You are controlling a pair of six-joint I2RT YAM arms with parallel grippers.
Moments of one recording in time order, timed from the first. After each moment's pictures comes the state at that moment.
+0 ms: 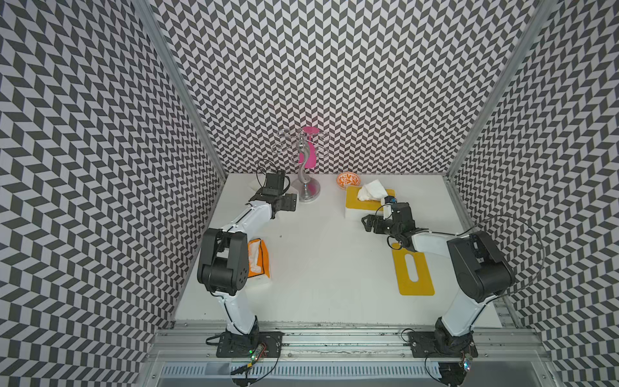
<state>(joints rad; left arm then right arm) -0.19 1.83 1.36 -0.34 -0.16 -0.01 0.29 1.76 0.86 0.26 -0.21 0.39</state>
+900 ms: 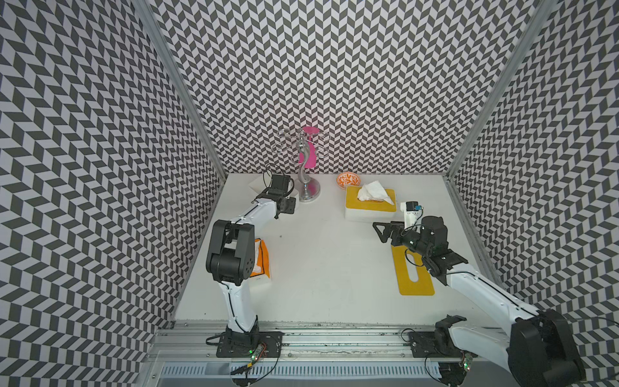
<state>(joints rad) -0.21 1.93 1.42 -0.38 -0.11 0.01 0.28 1.10 0.57 0.18 -0.36 0.44</state>
